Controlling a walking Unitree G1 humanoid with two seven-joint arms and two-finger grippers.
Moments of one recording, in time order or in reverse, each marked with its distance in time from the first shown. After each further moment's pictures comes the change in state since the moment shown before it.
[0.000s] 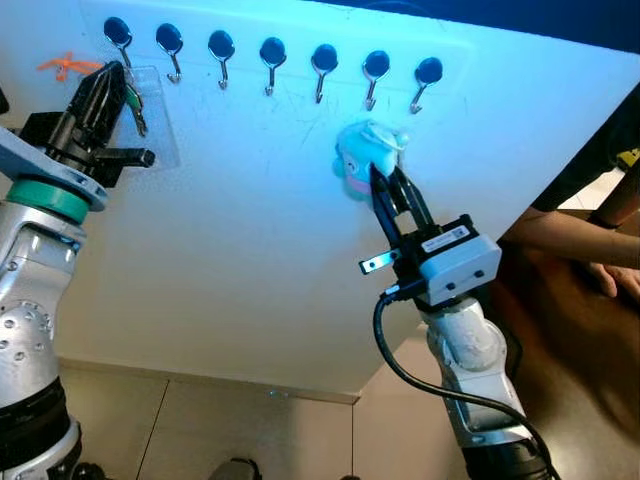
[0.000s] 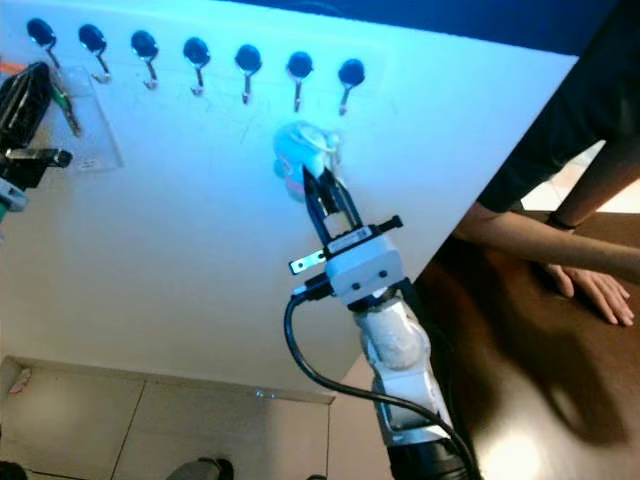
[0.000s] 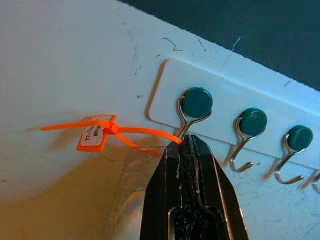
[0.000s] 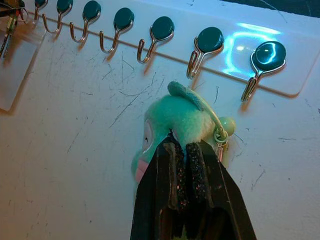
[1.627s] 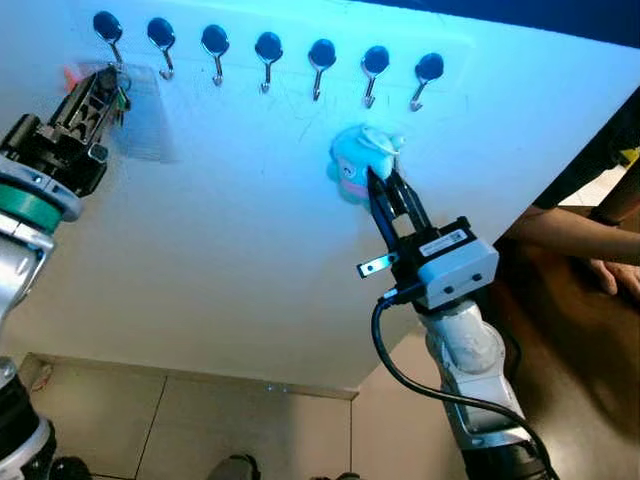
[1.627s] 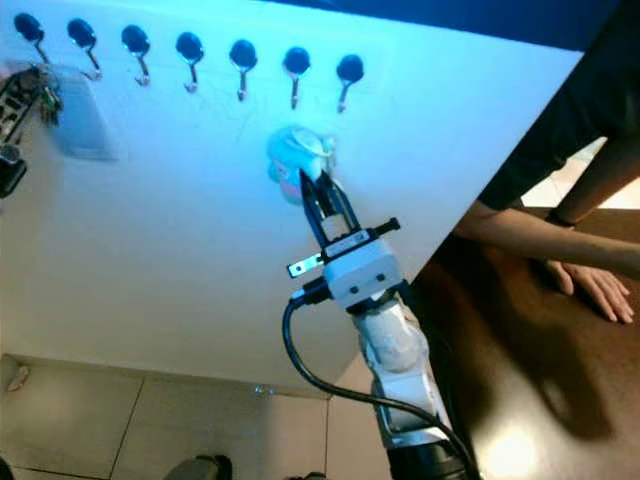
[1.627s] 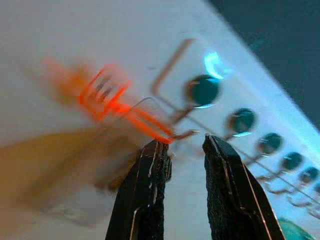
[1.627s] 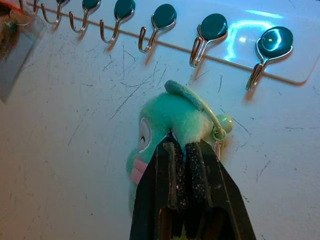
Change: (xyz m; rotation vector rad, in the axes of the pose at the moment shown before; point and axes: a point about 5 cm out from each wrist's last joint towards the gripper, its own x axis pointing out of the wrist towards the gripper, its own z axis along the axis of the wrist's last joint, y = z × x) left arm -0.013 0.001 0.013 -0.301 0.089 -0.101; right arm -0.002 0.002 -0.002 0.005 0.012 0.007
